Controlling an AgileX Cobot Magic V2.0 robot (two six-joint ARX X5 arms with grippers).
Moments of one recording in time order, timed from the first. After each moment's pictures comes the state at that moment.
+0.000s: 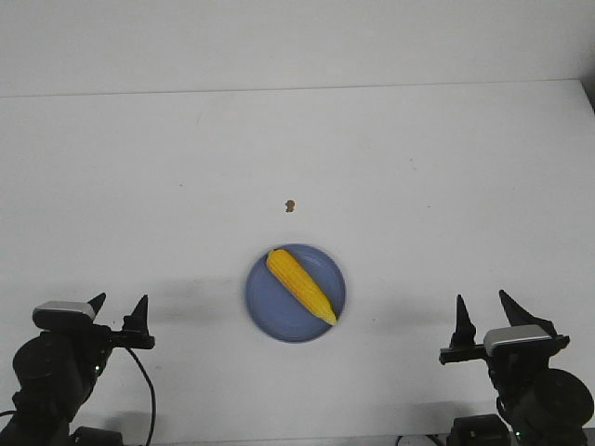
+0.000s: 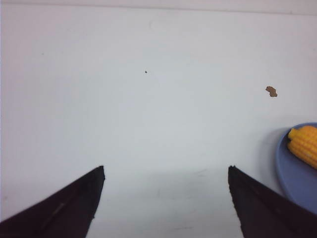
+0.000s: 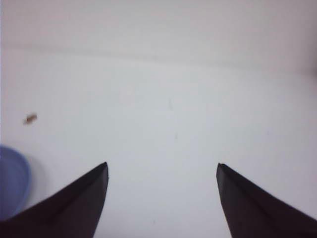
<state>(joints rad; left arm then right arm) -0.18 0.40 0.62 -0.50 0.00 -0.11 0.04 0.16 0.61 -0.65 -0.02 -0.02</state>
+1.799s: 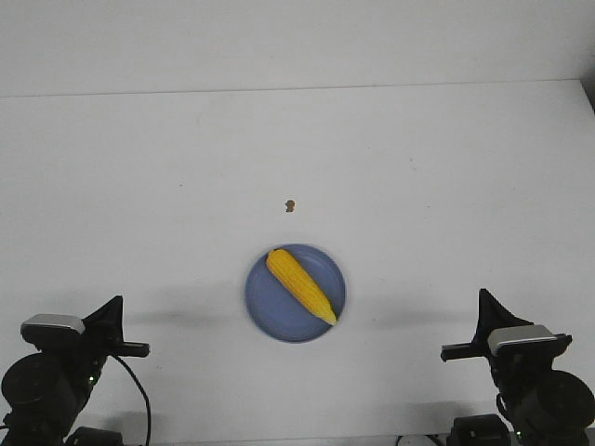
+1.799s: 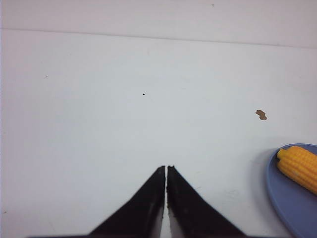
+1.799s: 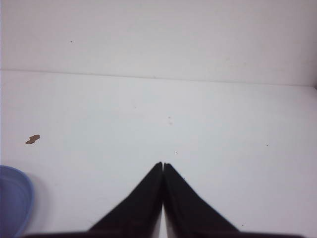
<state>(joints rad) -0.18 0.32 0.61 -0.48 0.00 -0.12 0.04 0.16 0.61 -0.61 -0.02 0.01</state>
